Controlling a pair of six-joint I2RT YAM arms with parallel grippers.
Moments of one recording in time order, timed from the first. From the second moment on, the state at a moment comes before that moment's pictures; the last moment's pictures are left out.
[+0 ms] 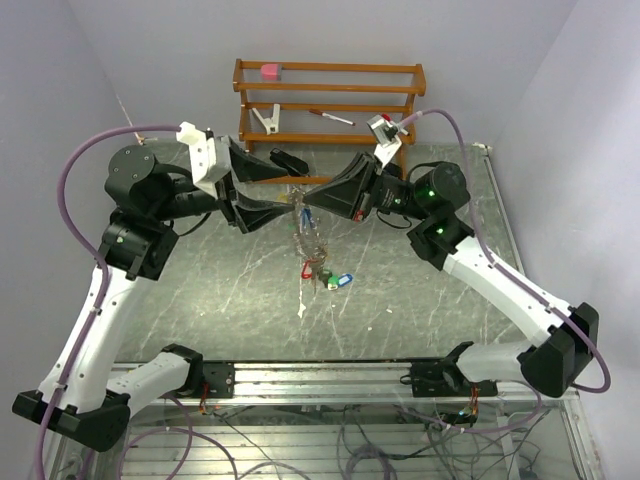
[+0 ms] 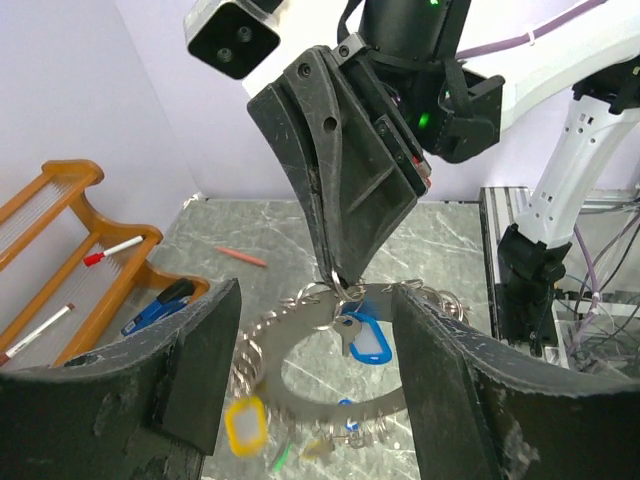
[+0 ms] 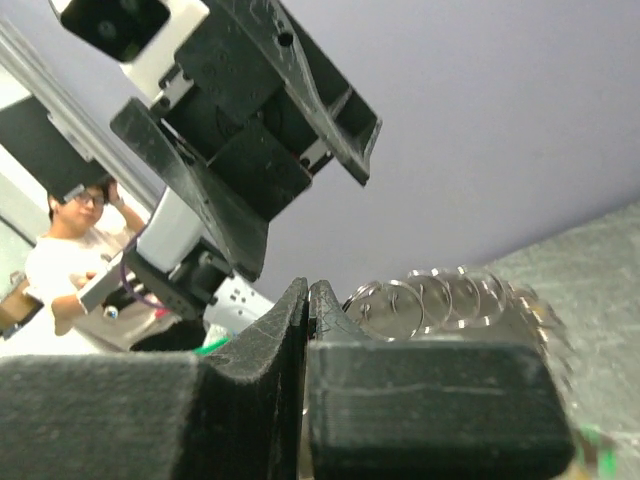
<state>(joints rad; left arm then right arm) -0.37 1.02 1.35 -0.15 1.00 0.03 0.67 1.28 1.14 0.61 -0.74 0.92</state>
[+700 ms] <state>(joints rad) -0.32 1.05 1.35 -0.34 0.69 0.18 0.67 1.24 1.21 -0.01 -0.51 0.51</state>
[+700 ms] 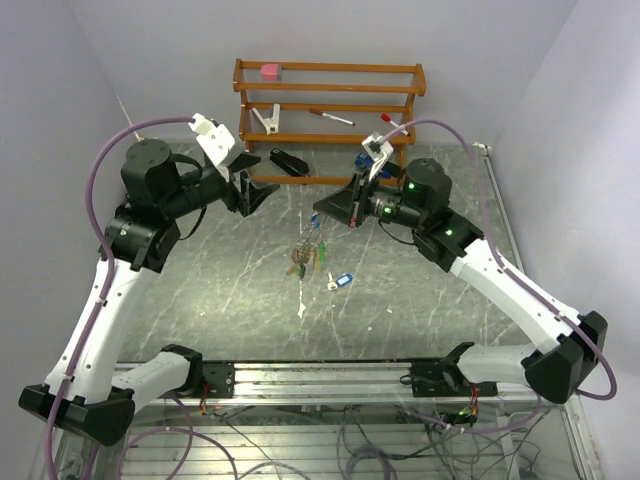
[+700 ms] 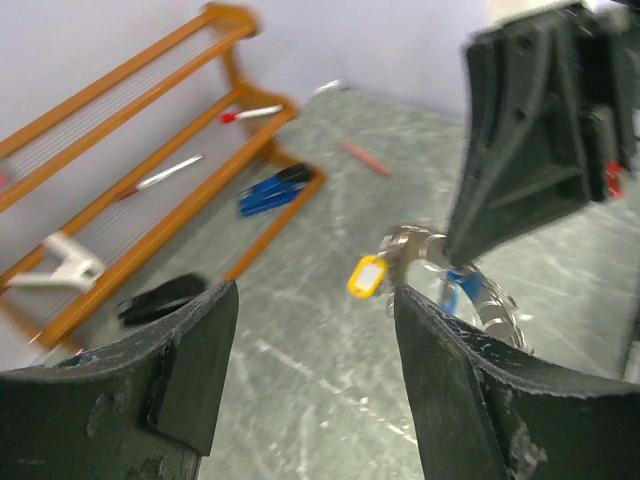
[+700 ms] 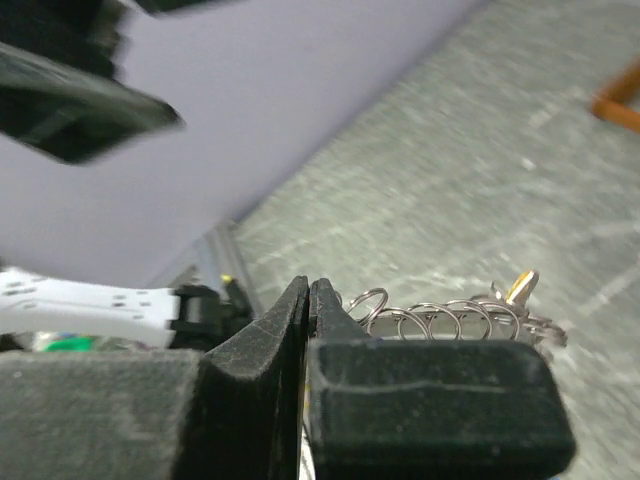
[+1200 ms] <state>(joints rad) -0.27 1.03 1.15 -0.40 0.22 0.14 0.71 1.70 1.15 0.03 -0.26 0.33</state>
